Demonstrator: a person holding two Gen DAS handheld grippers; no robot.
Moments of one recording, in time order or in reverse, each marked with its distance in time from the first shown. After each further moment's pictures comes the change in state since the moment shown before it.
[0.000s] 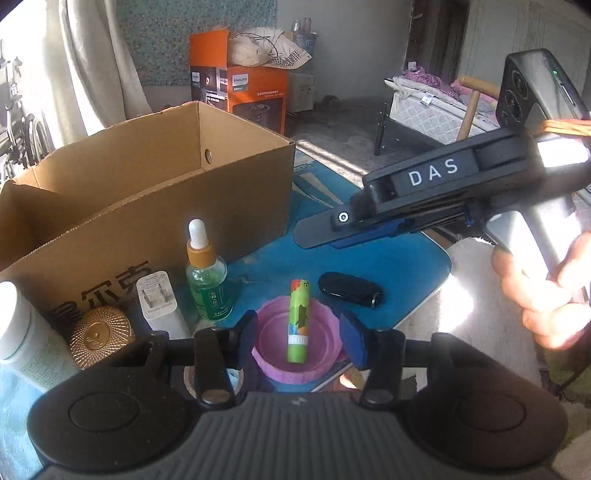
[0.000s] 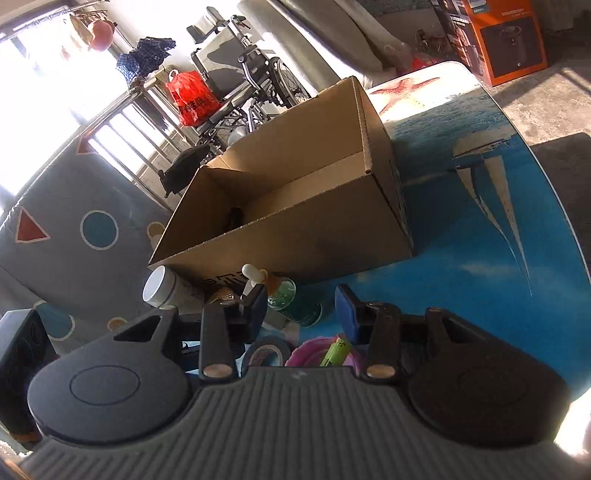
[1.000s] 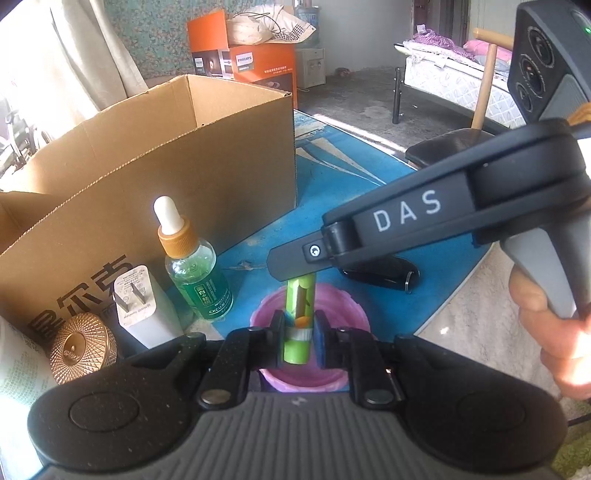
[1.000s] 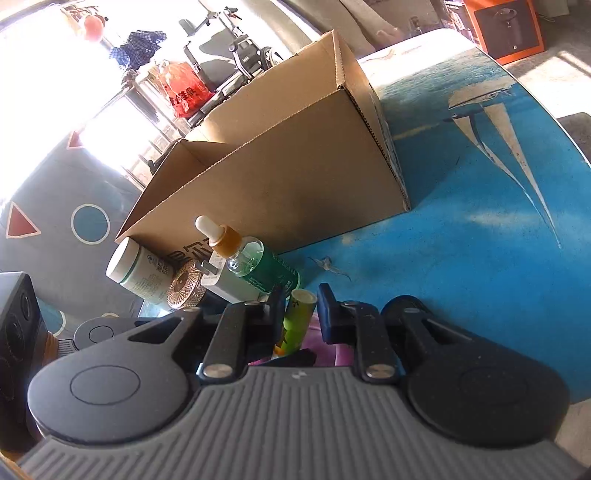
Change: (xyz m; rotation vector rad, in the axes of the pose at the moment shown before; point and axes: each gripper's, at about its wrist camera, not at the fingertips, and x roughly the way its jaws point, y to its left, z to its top) left arm 0.051 -0.016 0.003 0.060 0.054 0.100; right arm 0.047 -0.001 -0.022 -0.022 0.001 0.033
